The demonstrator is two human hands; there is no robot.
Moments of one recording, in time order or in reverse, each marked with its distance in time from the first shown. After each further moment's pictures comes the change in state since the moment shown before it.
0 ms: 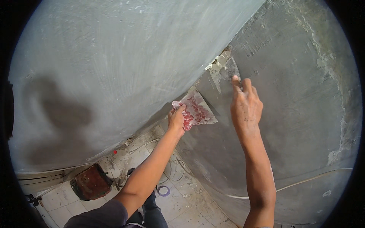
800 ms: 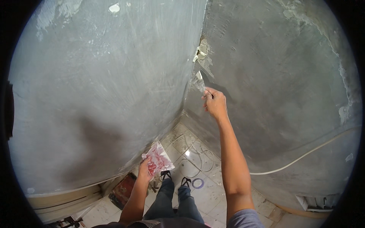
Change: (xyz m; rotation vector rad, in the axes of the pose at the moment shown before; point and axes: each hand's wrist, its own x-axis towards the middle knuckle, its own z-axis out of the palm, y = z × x) left_hand -0.155 0.104 -0.255 0.293 0.322 -0.190; right_hand -0.051 -0.057 0.070 1.452 -0.383 0.907
